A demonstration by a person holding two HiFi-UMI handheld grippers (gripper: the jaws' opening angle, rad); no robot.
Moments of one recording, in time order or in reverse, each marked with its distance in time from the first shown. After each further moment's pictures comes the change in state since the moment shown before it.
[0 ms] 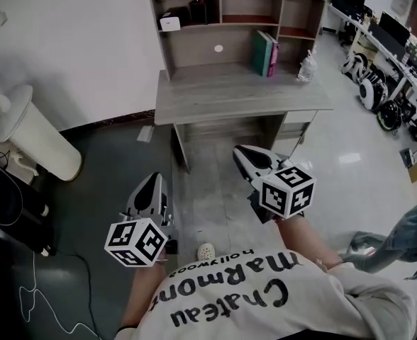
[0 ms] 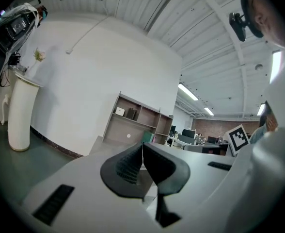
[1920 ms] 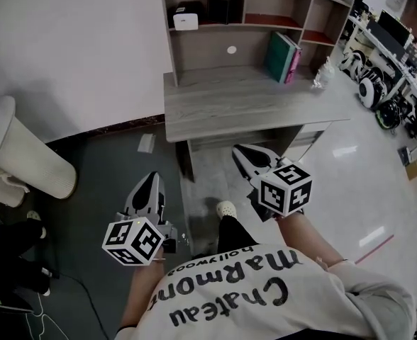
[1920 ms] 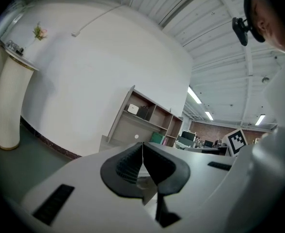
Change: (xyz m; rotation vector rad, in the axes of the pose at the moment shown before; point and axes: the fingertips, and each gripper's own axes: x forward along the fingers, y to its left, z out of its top) left arm 0.105 0.161 0.029 -0.080 0.039 -0.053; right arm 0.180 -0.018 0.005 0.000 0.070 -0.070
